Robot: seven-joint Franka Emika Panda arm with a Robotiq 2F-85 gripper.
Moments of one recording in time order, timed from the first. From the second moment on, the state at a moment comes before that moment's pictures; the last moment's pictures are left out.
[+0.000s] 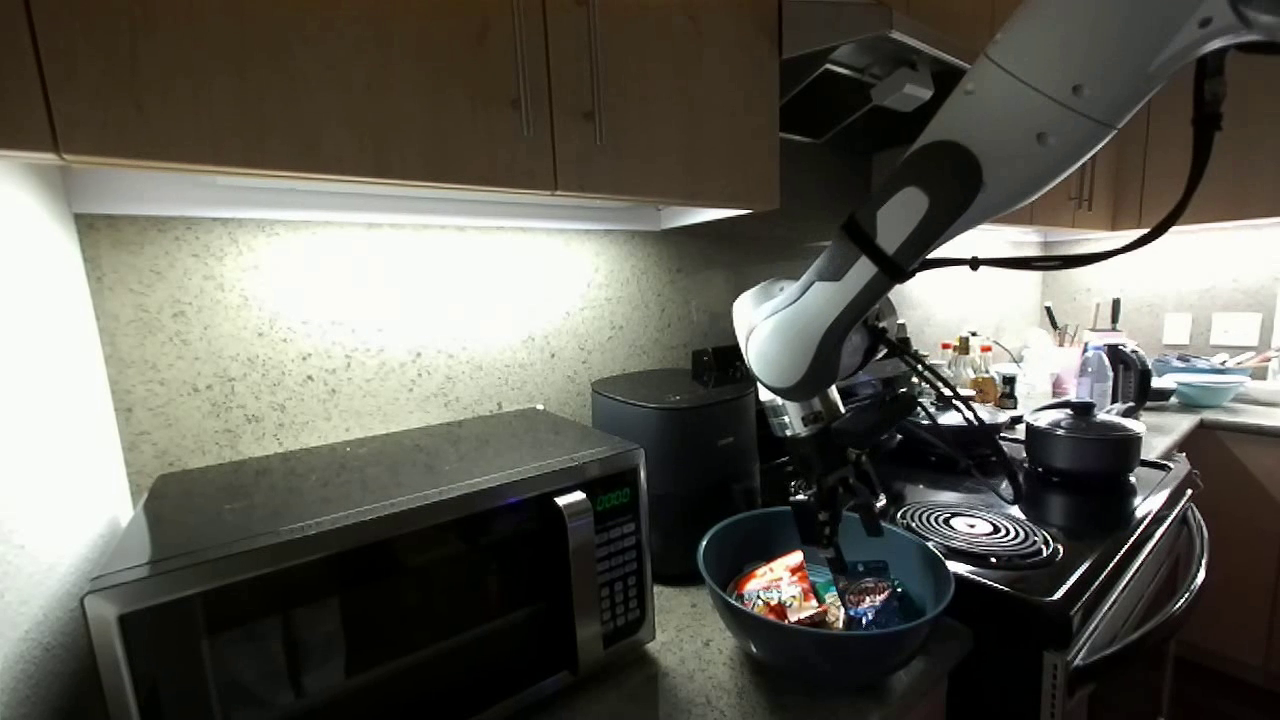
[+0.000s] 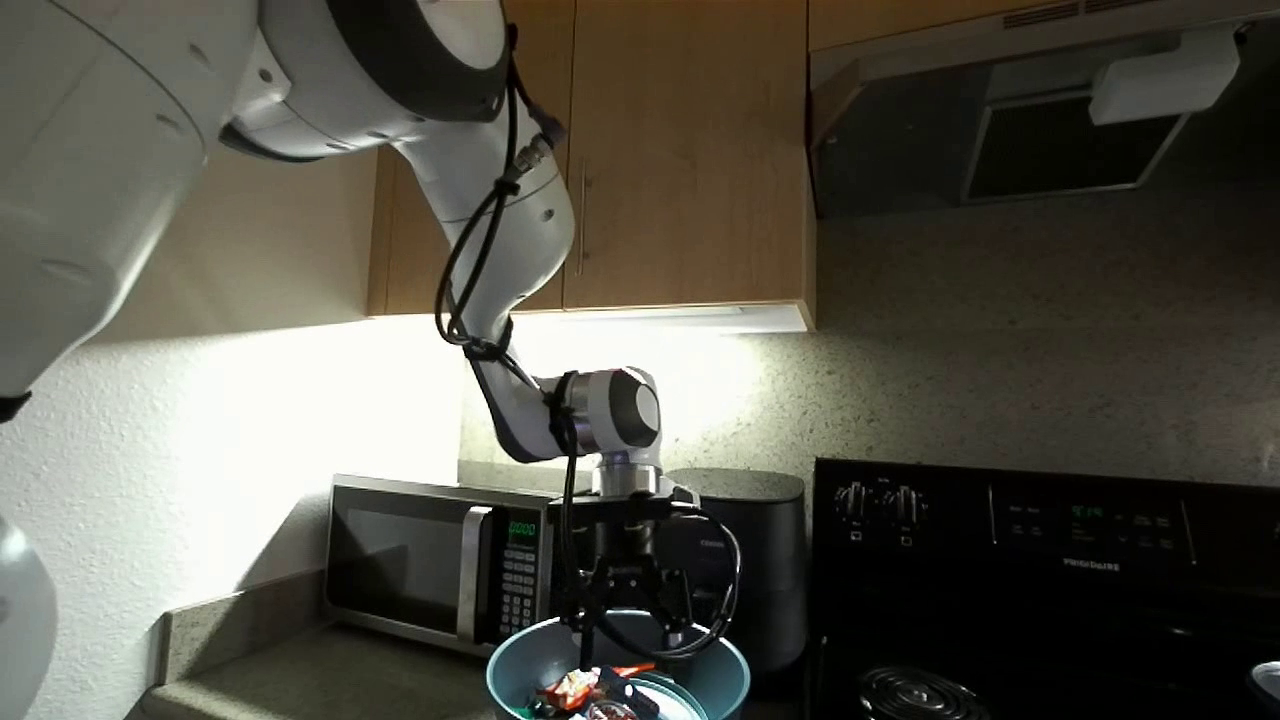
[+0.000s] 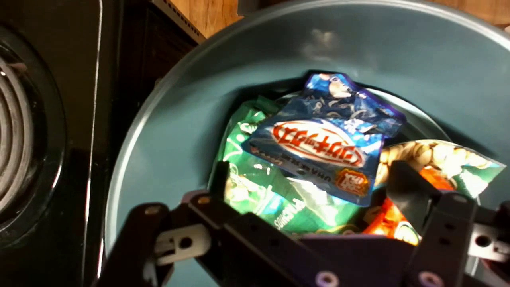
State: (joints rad) arm -0.01 0.32 -0.05 -2.03 -0.20 2.05 -0.03
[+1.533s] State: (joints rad) arm -0.01 0.42 -0.09 -1.85 -0.24 1.83 0.06
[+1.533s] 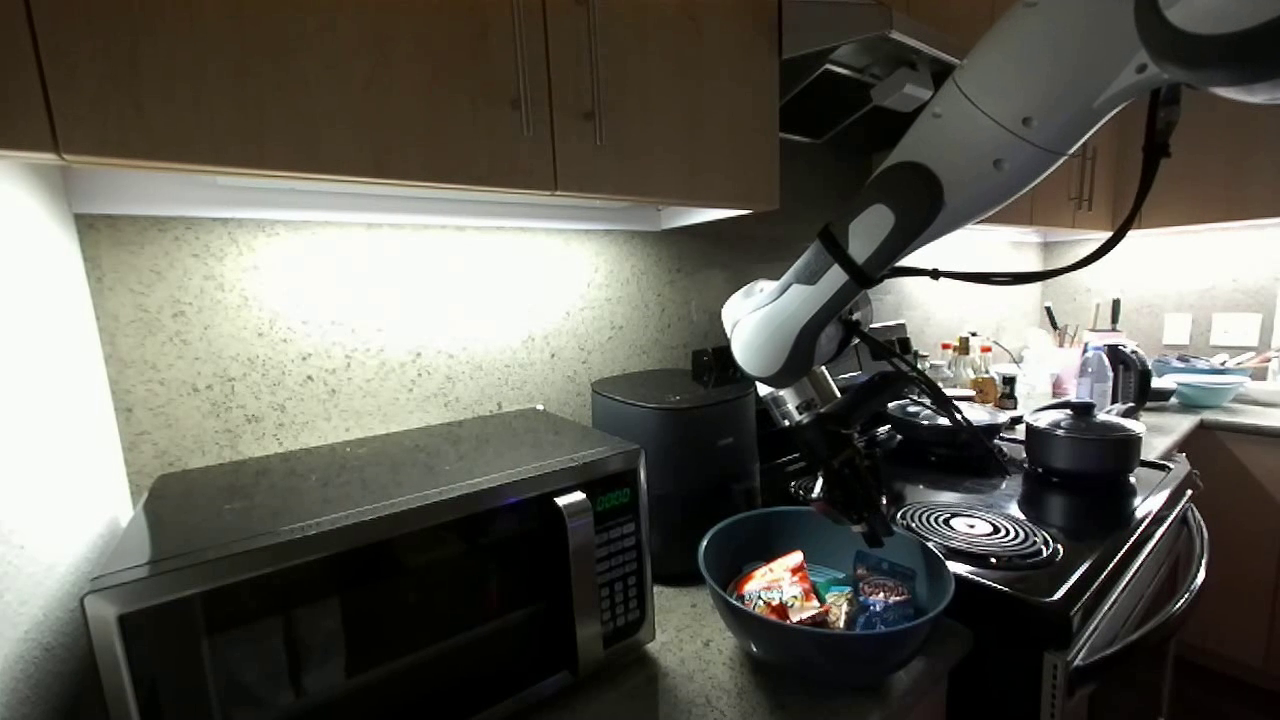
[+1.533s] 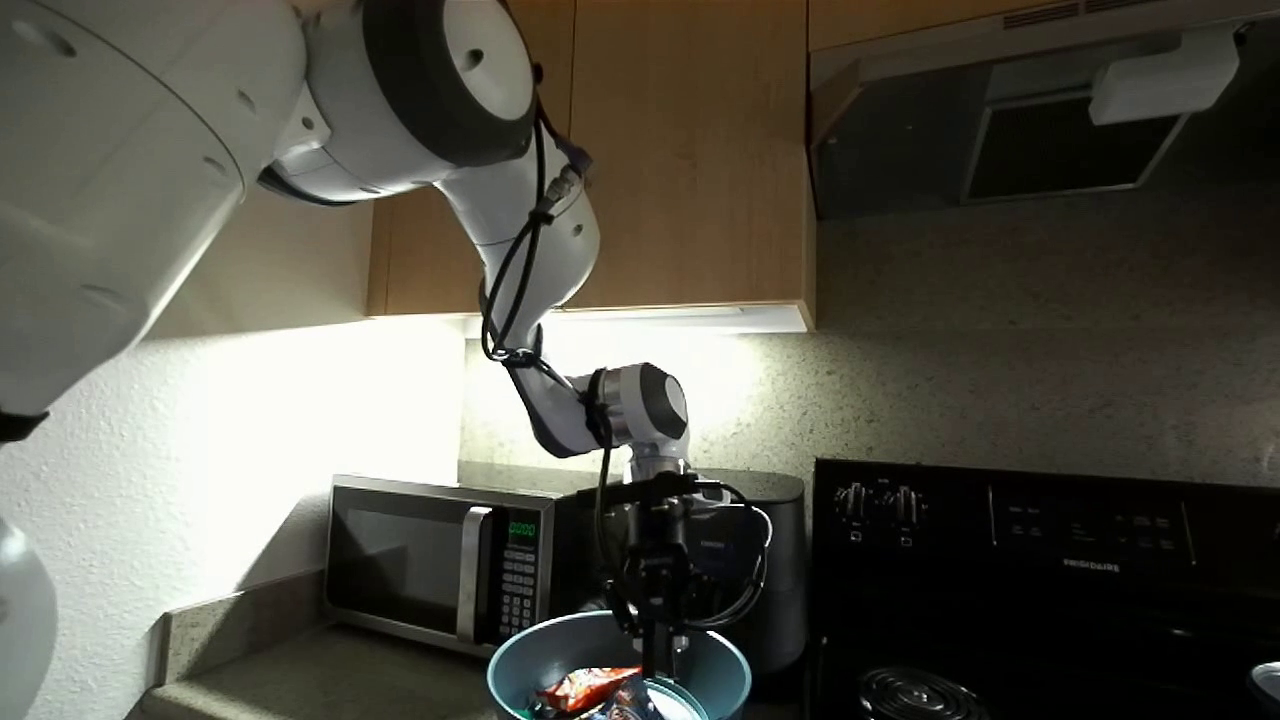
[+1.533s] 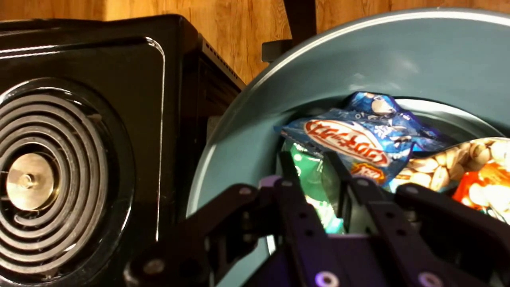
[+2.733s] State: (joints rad) arm -0.01 0.50 -0.04 -1.79 -0.22 1.69 -0.08
